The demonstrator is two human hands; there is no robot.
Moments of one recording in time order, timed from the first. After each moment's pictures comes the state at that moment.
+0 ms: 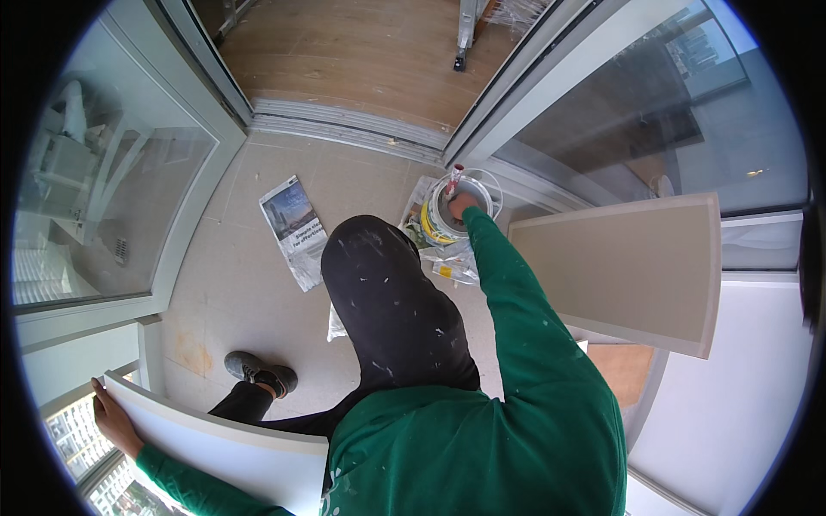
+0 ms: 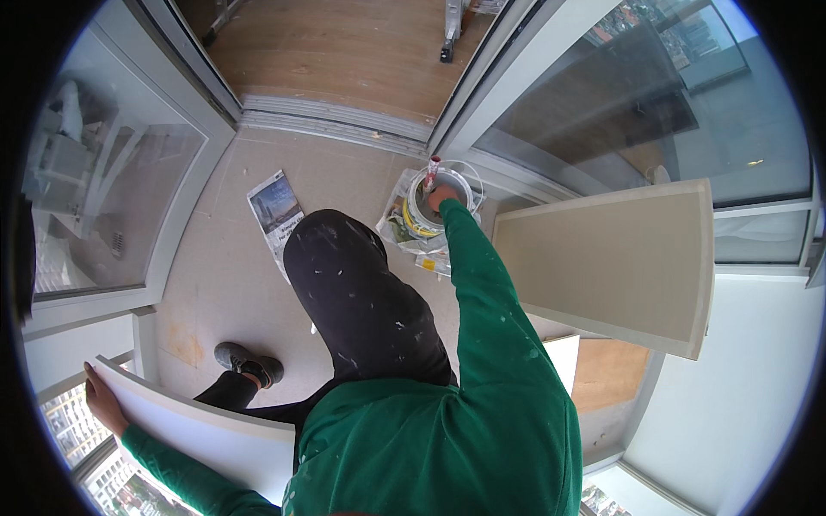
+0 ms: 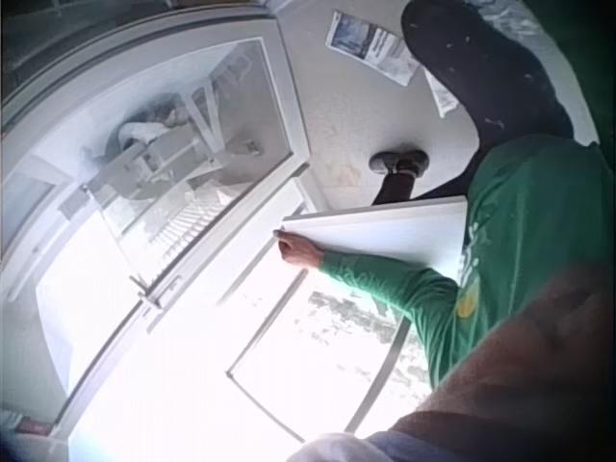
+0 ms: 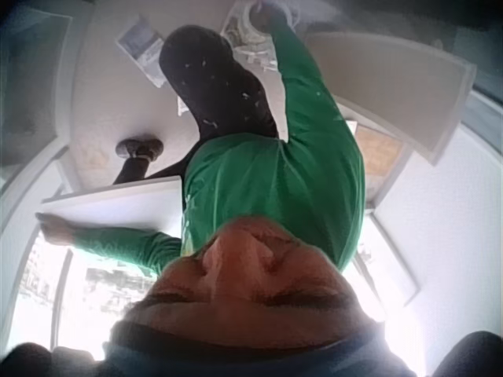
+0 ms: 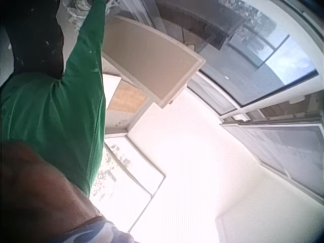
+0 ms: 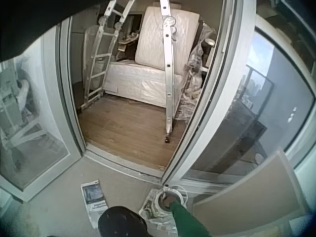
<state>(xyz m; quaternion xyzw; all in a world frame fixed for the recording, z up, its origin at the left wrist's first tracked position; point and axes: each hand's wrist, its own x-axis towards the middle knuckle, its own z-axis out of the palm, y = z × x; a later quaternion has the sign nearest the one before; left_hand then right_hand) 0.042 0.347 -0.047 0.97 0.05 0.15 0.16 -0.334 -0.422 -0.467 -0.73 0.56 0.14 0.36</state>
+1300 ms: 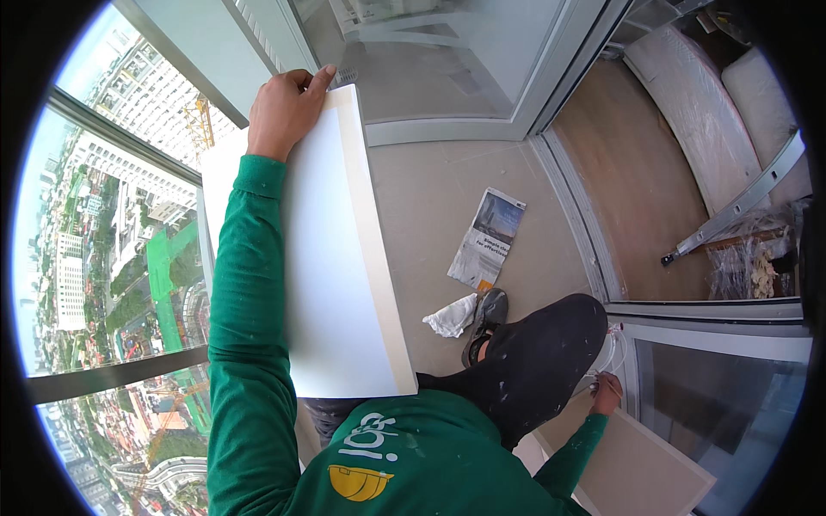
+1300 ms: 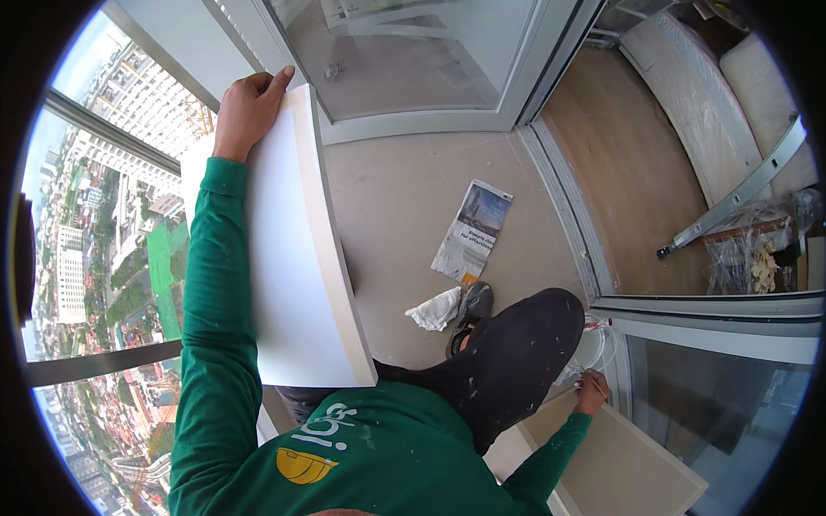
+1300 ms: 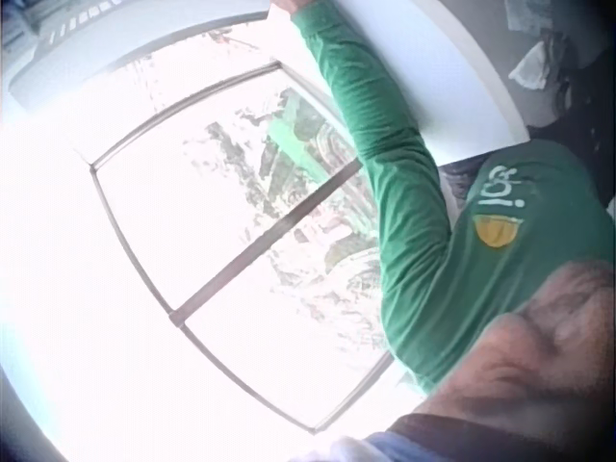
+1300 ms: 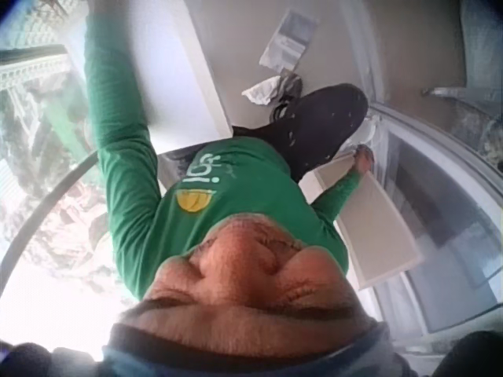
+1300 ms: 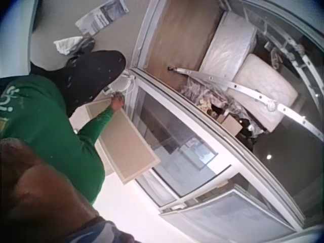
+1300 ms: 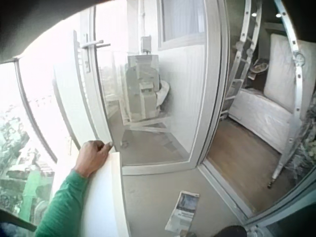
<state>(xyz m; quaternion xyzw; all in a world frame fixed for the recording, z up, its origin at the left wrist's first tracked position) 0.053 0.279 0.005 0.96 0.05 0.15 0.23 -0.440 -0.344 -0.307 -0.71 0.48 -0.15 0.50</state>
